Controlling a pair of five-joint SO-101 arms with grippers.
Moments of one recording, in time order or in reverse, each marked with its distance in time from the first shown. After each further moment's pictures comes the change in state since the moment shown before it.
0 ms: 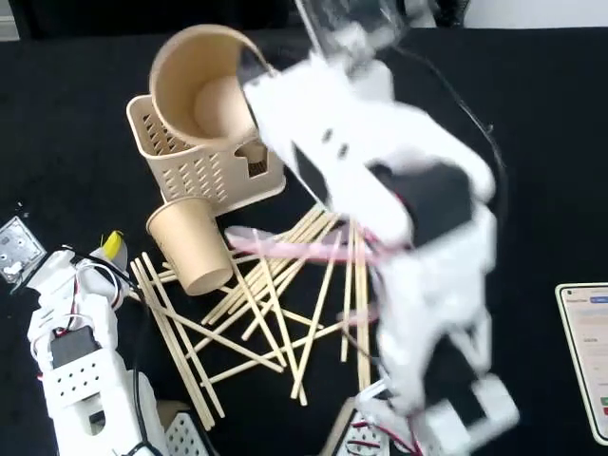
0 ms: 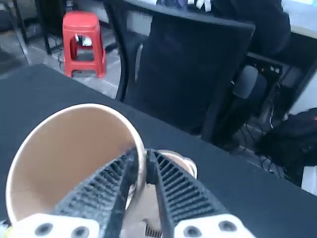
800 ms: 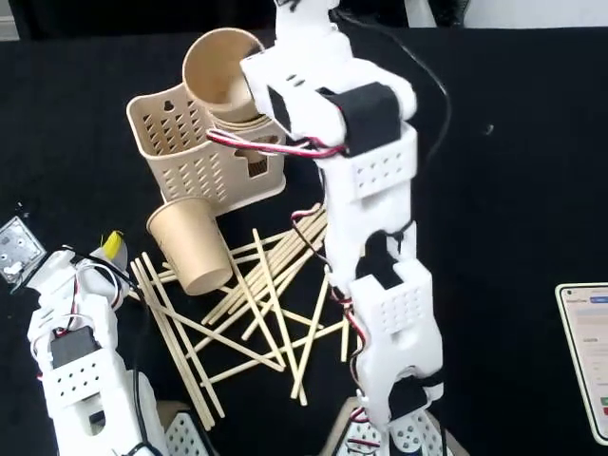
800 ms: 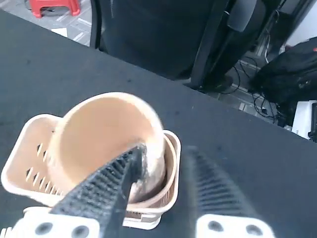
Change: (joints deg) left arm 0.0 0.0 0.0 0.0 0.0; right arm 4.7 37.6 -46.4 21.8 0.0
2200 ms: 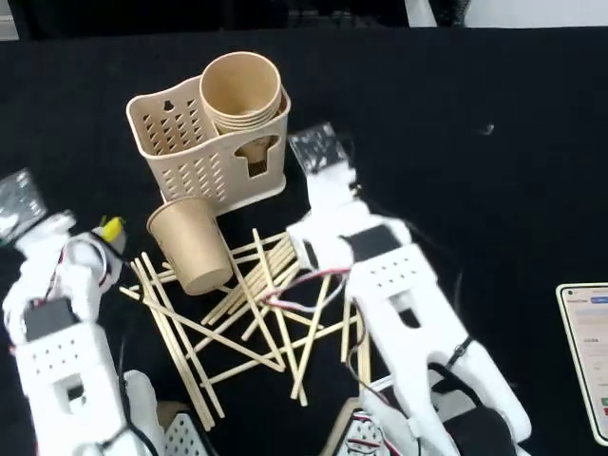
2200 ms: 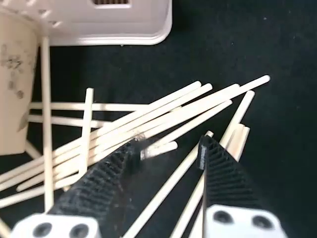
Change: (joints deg) left arm 2.9 13.3 -22.9 15.1 -14.7; right arm 1.9 -62.6 144.4 -54.6 -3.9
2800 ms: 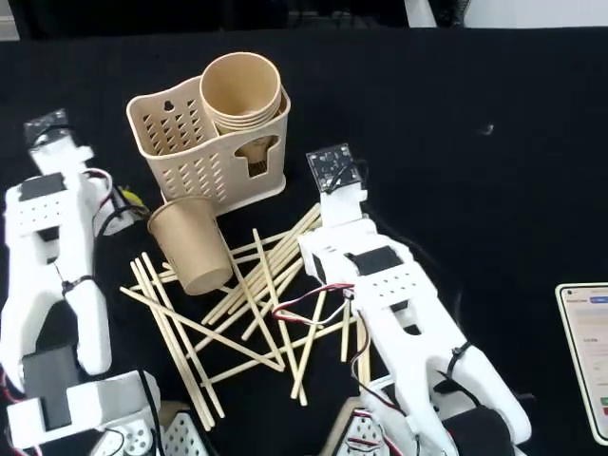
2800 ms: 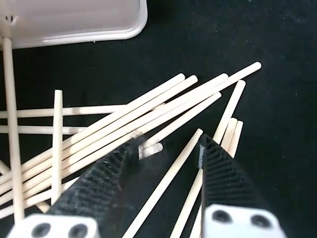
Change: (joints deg) left arm 5.9 47.6 -37.1 15.6 2.1; right arm 3.0 0.0 8.8 -11.3 -0.9
